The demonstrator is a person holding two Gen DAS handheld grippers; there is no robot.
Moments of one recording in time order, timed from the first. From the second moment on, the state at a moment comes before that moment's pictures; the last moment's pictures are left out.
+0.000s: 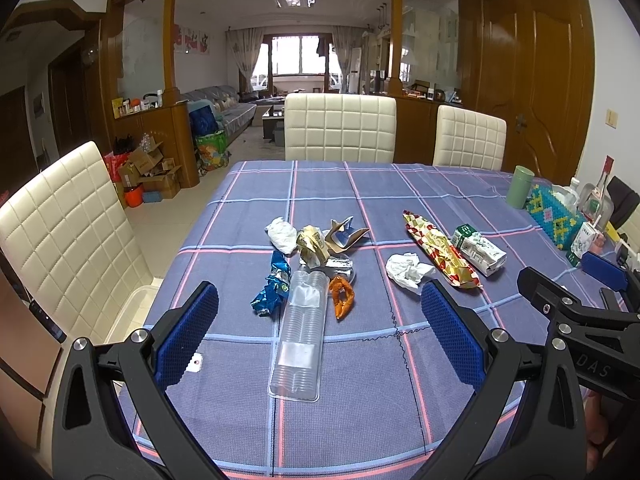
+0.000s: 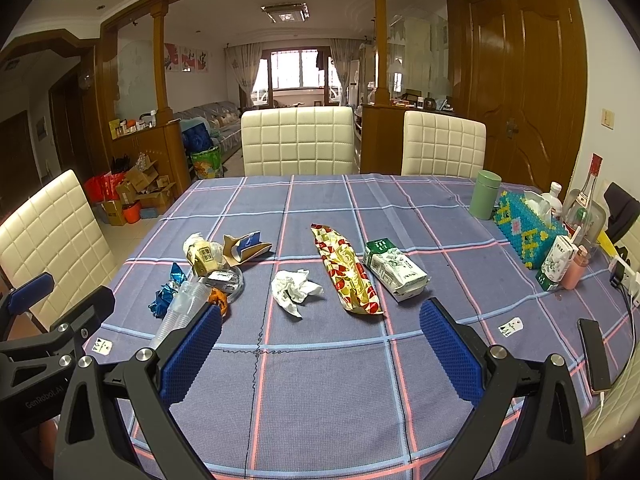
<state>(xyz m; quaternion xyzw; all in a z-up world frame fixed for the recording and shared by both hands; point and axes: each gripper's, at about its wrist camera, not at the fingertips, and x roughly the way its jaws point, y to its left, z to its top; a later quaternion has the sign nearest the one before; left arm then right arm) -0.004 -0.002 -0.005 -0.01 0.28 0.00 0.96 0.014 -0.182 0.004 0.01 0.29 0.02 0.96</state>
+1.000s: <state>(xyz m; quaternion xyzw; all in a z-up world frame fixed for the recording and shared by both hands) 0.056 0.018 -0.094 -0.03 0.41 -0.01 0.91 0.080 -0.200 -0.074 0.02 0.38 0.00 0.92</state>
